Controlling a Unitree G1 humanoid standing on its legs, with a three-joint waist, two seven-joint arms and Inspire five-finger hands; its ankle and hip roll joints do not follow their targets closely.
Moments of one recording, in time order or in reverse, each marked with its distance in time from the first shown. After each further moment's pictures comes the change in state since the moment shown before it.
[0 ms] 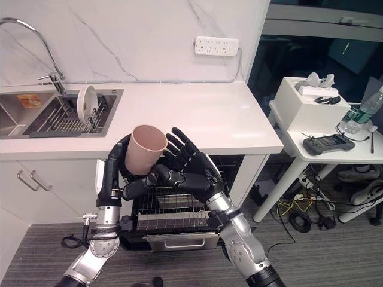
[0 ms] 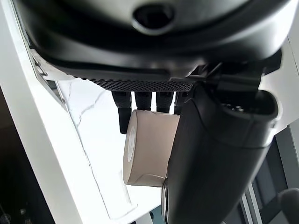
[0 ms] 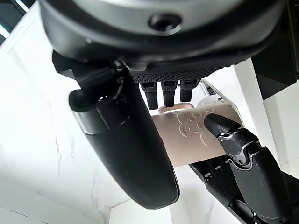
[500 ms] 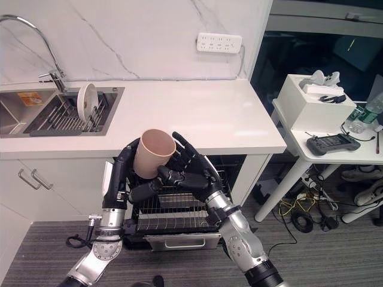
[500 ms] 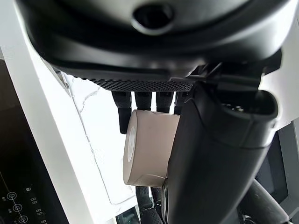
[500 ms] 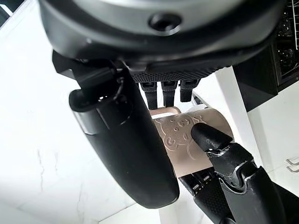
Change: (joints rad) left arm -0.003 0.001 -0.032 0.022 0.009 -0.023 -0.016; right arm -0.040 0.000 0.007 0.085 0.000 0.023 -0.012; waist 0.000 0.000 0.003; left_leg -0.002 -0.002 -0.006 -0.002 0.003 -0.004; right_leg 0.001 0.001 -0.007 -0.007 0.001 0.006
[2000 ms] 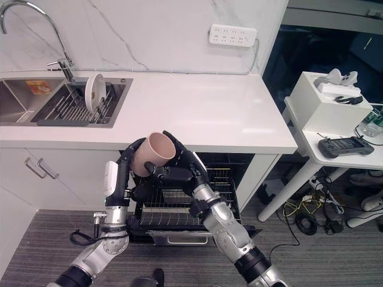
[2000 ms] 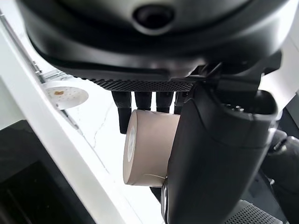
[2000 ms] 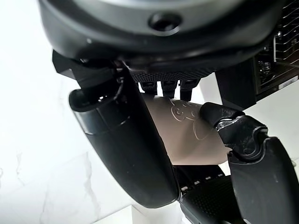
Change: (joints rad) left arm -0.124 0.028 -0.071 0.131 0.238 0.149 0.282; right arm -0.150 0.056 0.130 0.034 -0.090 0.014 -0.281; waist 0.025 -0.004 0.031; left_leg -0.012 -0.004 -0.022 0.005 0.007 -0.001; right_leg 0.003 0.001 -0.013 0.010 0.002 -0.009
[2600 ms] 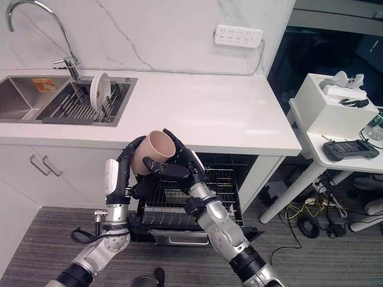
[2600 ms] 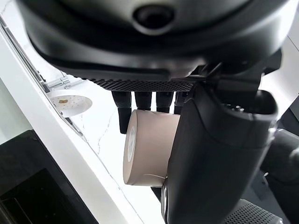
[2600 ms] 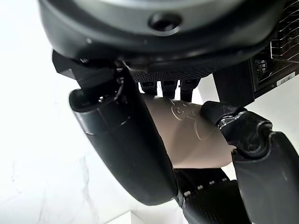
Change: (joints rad) left arm 0.000 0.000 -0.016 -0.001 0.000 0.030 0.006; right arm -0.009 0.020 0.017 0.025 -0.001 0.001 -0.064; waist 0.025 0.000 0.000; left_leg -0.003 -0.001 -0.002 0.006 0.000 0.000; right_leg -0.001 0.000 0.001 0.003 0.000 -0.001
